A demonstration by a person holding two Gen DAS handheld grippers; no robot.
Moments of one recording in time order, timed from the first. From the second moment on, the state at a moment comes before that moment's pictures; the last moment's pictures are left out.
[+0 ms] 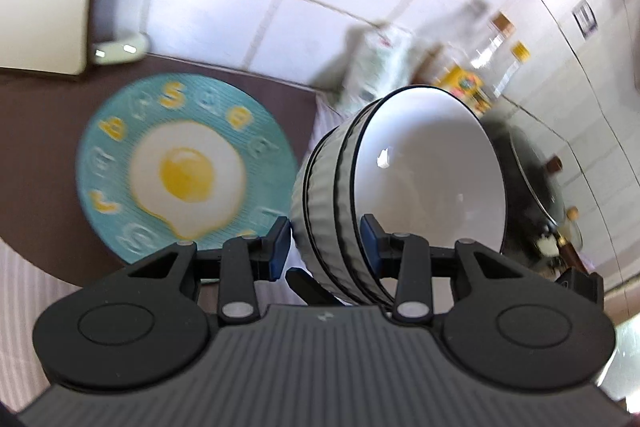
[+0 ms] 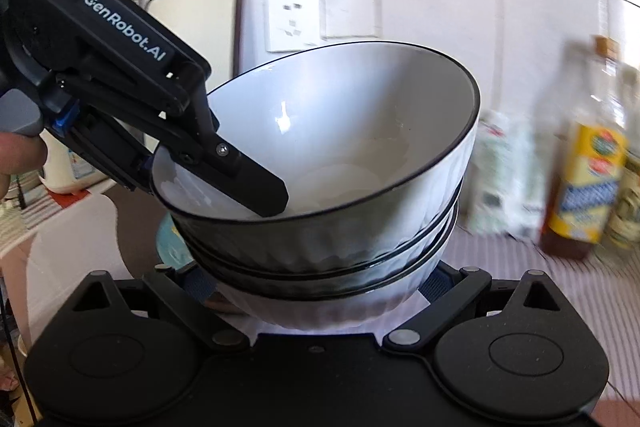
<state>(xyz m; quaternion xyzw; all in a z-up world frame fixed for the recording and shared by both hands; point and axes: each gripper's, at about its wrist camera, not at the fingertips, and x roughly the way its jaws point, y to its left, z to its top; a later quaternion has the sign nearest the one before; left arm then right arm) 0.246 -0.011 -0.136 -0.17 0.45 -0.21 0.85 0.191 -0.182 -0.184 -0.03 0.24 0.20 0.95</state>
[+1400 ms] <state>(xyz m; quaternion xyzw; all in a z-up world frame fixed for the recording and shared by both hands) 0.303 0.053 -0.183 -0.15 0.48 -0.10 0.86 0.280 -0.109 -0.229 -0.05 0.34 0.25 0.91</state>
